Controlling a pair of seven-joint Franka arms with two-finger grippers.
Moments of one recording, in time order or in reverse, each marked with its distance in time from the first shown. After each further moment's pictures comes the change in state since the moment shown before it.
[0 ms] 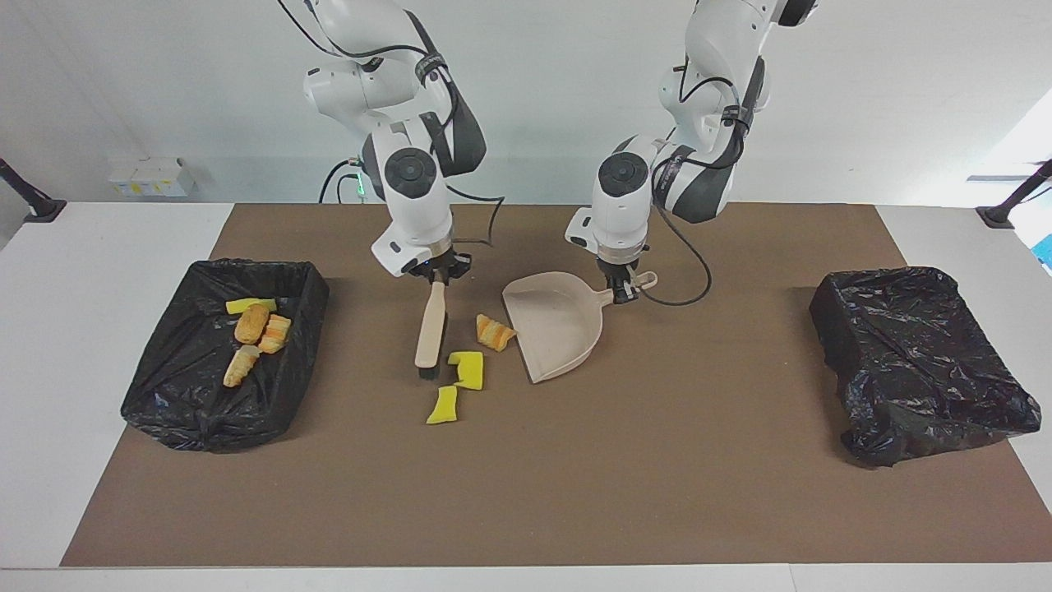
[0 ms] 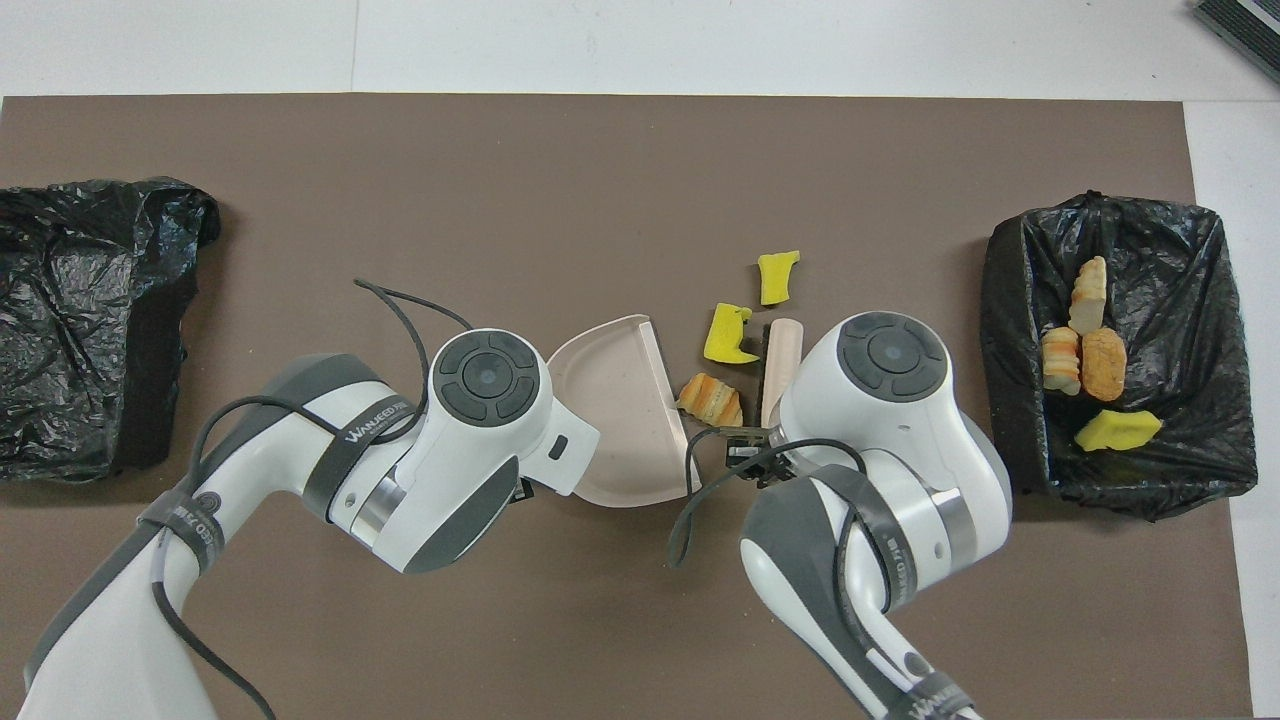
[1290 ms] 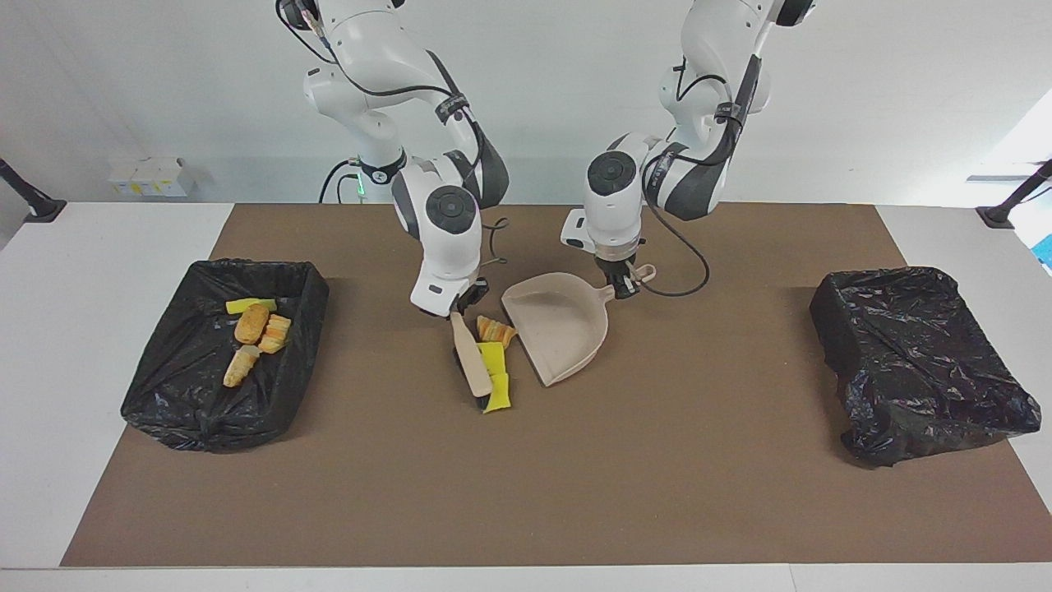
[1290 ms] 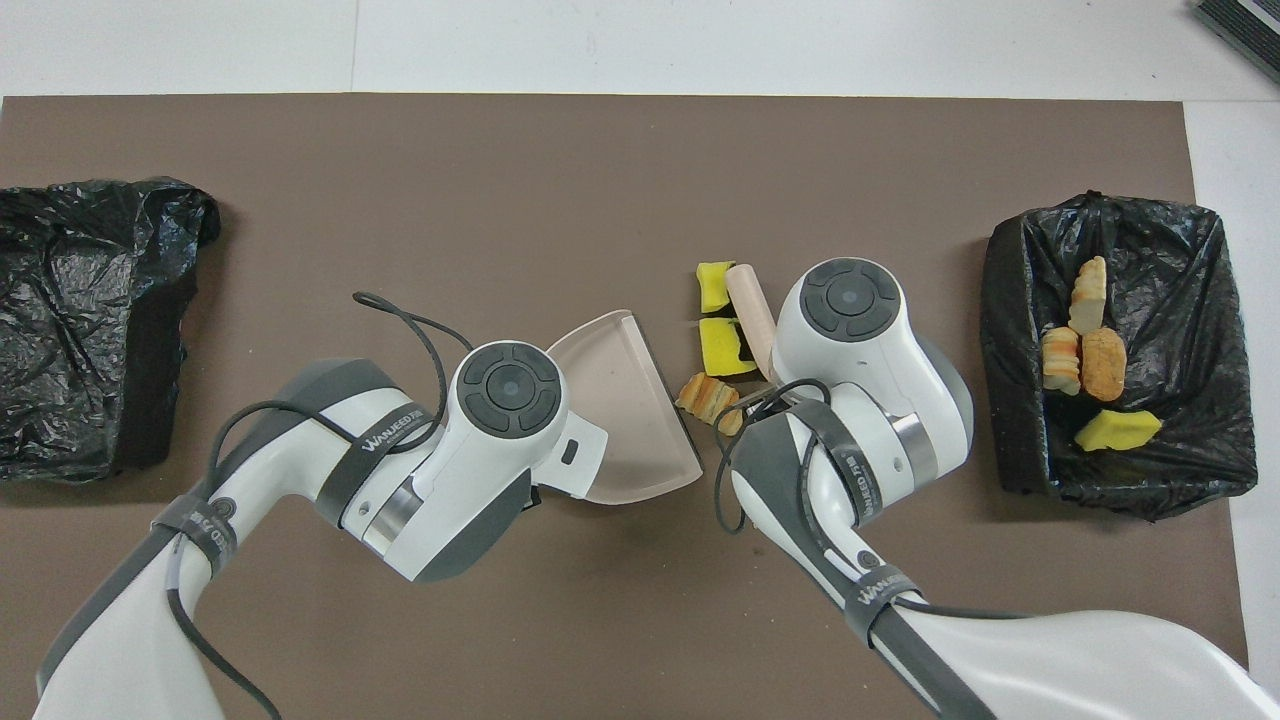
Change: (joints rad) left arm -0.016 -0.002 -0.007 0.001 0.032 -0.046 -0.151; right arm 0.138 0.135 0.045 0.092 0.046 0.003 -0.107
